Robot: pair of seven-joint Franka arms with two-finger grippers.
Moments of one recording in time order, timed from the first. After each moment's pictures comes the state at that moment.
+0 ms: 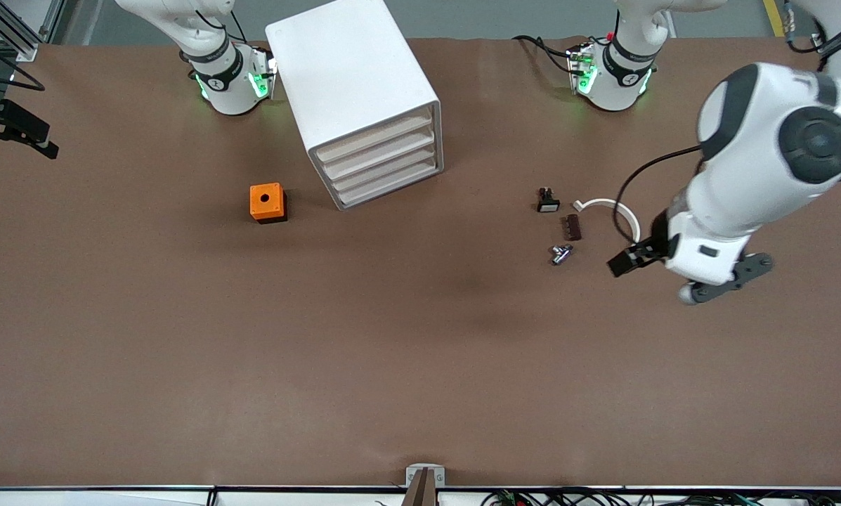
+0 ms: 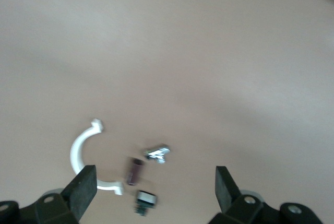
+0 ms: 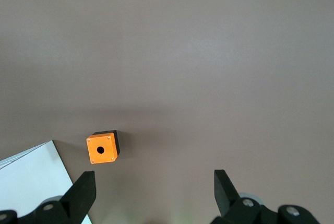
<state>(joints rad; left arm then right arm) -0.07 0.25 -0.21 -1.50 0.05 1.74 -0.65 -0.07 -0.17 -0.05 -1.72 0.01 1.55 -0.13</state>
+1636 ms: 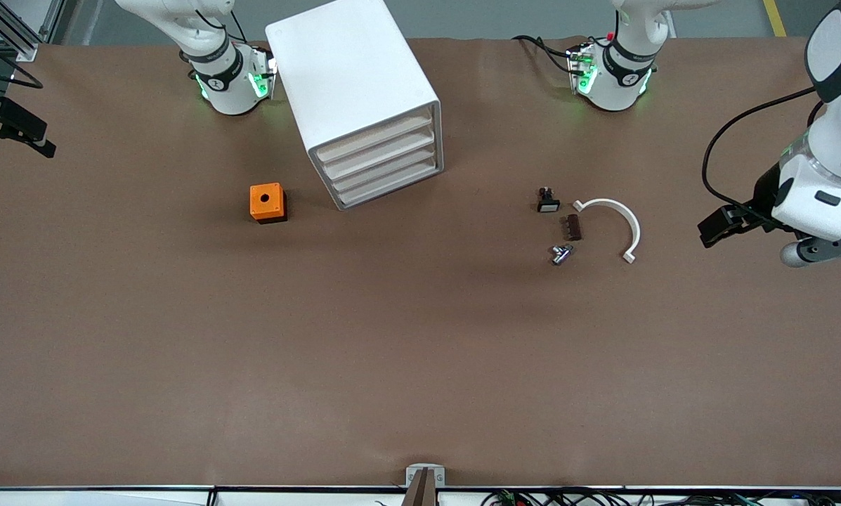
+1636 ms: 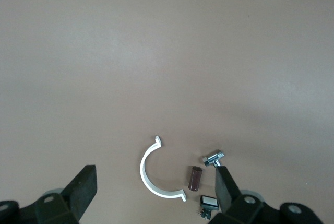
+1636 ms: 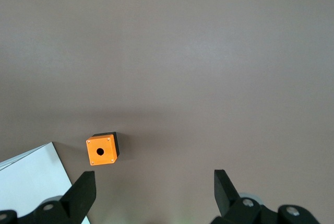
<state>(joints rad) 0.05 0.14 -0.21 -1.50 0.11 1.67 -0.40 -0.07 -0.18 -0.05 -1.72 0.02 1.55 -0.13</state>
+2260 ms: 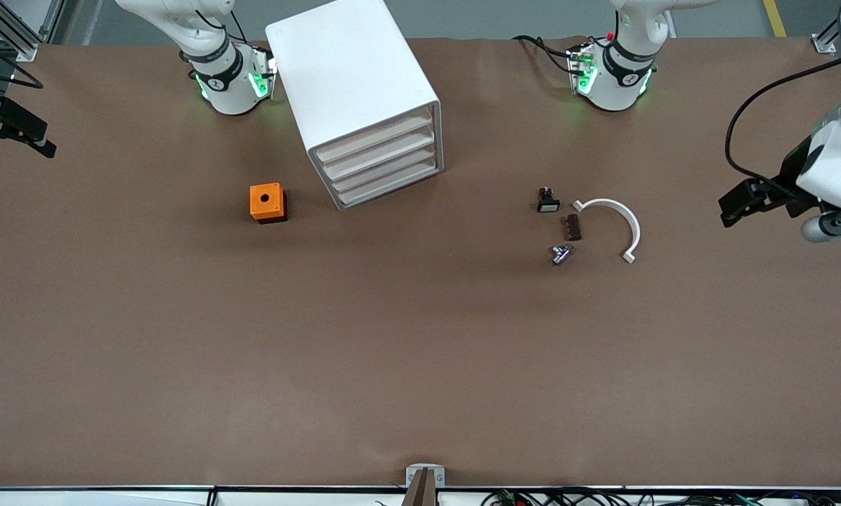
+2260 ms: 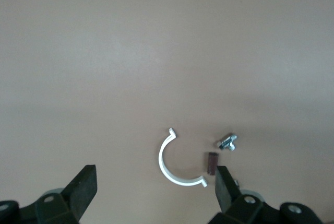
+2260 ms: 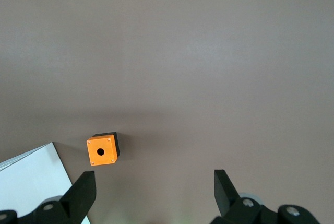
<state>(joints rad) 0.08 0.08 -0.21 -1.49 0.09 1.60 -0.18 -0.07 -0.18 -0.05 -1.72 0.02 1.56 -0.13</state>
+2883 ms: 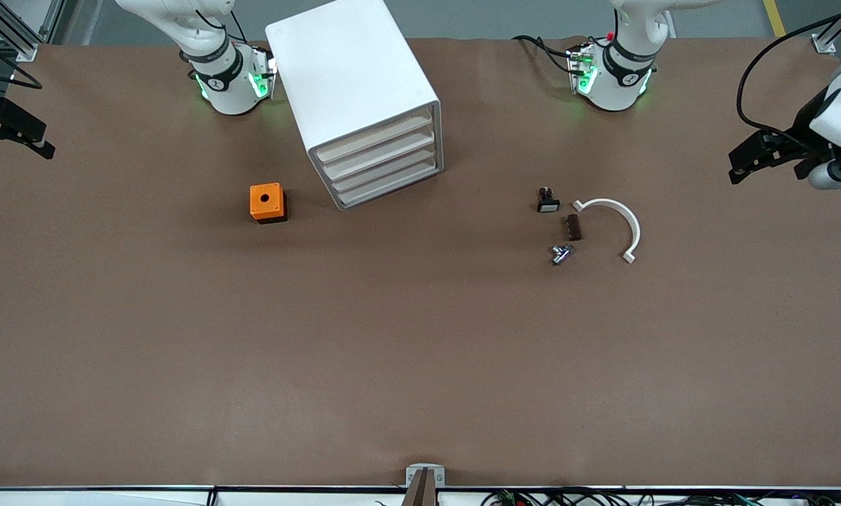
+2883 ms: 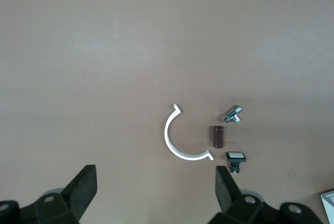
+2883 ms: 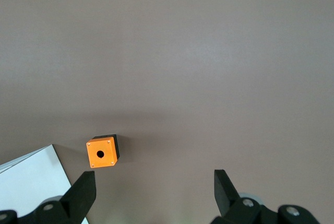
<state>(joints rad) 0.05 -0.09 -0.13 -1.68 0.04 1.59 -0.12 -0.07 -0.18 -0.05 -1.72 0.02 1.56 -0.13</state>
